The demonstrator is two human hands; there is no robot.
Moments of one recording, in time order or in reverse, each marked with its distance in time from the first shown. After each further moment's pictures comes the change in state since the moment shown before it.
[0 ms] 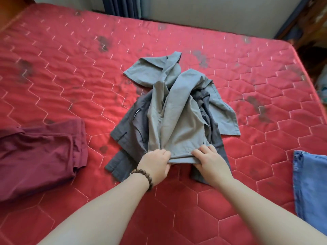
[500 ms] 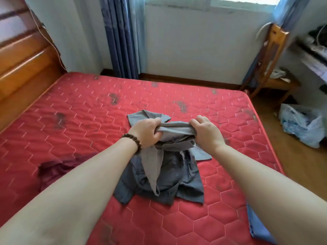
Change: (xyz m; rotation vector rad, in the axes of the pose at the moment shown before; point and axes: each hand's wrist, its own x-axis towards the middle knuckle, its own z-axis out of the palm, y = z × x) left_hand -0.007 0.094 -0.320 -0.119 0.210 0.012; right_hand -0.002 -0.063 -0.323 -0.080 0.244 -0.023
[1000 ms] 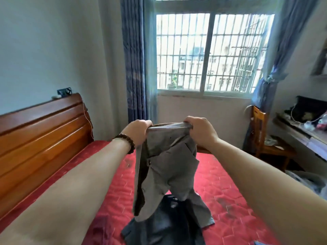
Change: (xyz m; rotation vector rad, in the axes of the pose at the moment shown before) left_hand -0.015 0.104 -0.281 0.229 0.337 0.028; right_hand 0.051 -0.092 -0.294 0.209 0.308 -0.074
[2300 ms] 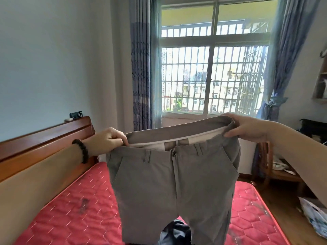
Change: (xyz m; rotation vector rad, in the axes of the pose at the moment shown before) left_hand -0.043 -0.030 -0.126 -0.395 -0.151 0.002; right_hand 0.029 0.074 -0.159 0.695 -0.509 0.180
